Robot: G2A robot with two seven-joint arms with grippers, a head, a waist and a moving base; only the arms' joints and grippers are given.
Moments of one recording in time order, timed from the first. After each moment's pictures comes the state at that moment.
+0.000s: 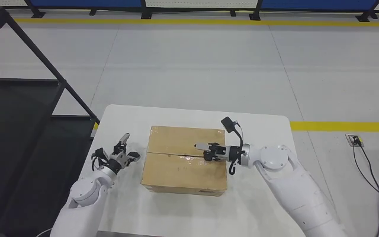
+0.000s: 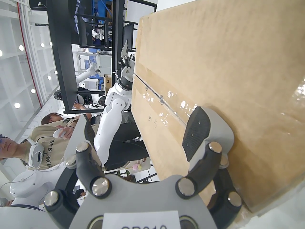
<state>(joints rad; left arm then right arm) 0.98 -1.21 -1.46 -1.09 -0.48 0.02 -0.47 -0.67 -1.24 1.03 -1.20 0.12 -0.11 0.95</state>
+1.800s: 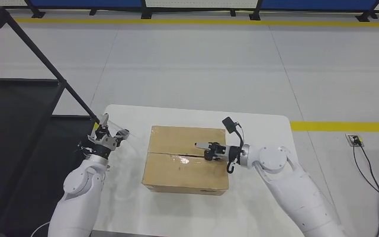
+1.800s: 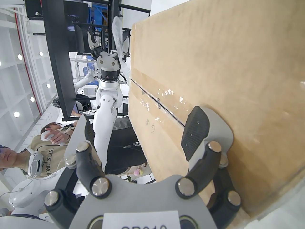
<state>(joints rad) 0.94 -1.22 -1.54 -1.12 -0.66 -0.17 -0.43 -0.68 -1.24 1.03 -1.20 0.11 -0.06 0.91</state>
